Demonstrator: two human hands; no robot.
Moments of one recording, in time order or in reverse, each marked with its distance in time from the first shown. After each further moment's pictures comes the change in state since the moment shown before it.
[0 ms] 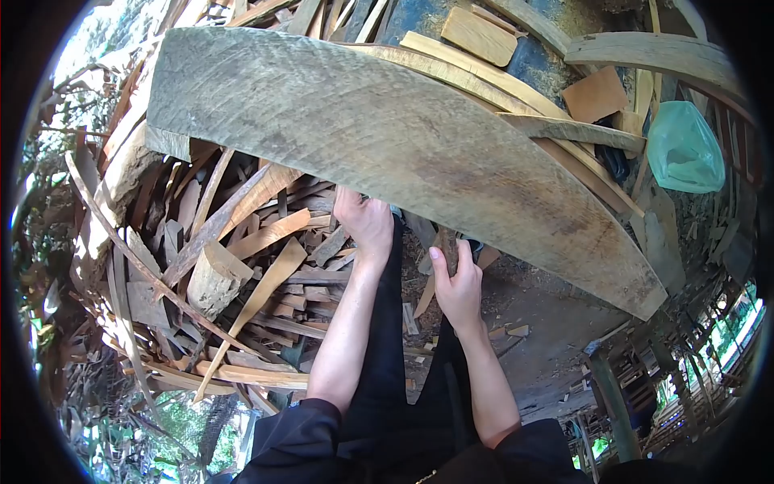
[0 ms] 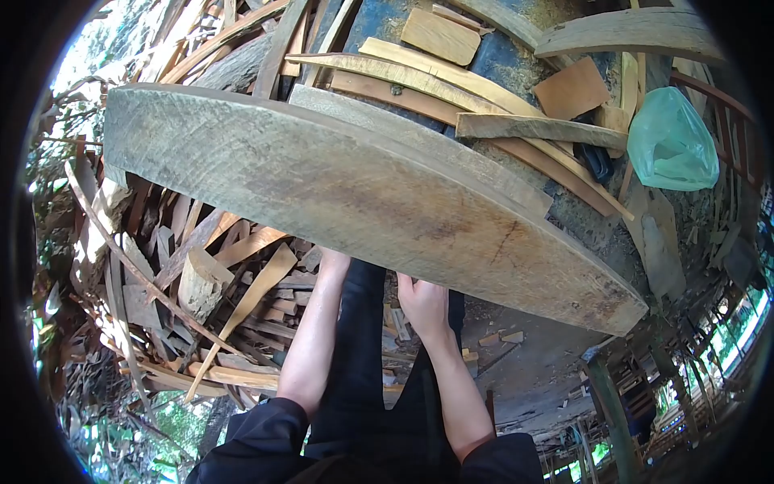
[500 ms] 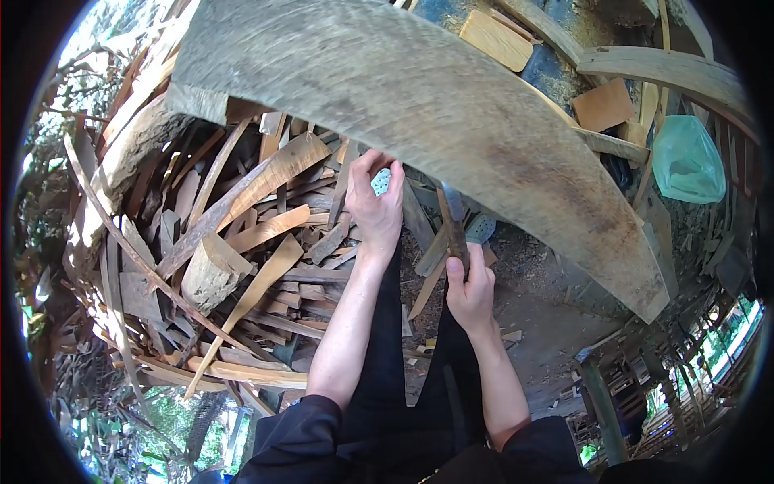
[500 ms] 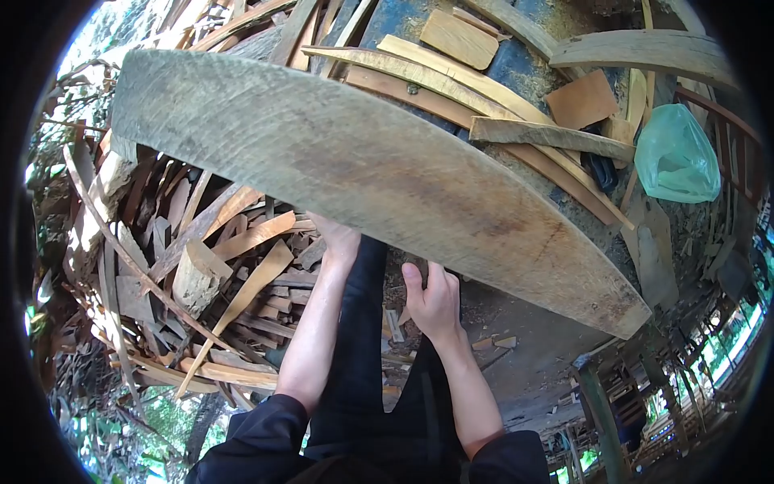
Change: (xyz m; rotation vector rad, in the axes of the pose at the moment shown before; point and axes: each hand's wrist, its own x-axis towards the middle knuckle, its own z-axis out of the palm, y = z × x) left_hand 0.026 0.059 -0.004 -0.014 -0.029 0.196; right_hand 0.005 -0.005 -0.017 0.051 -0.074 -0.158
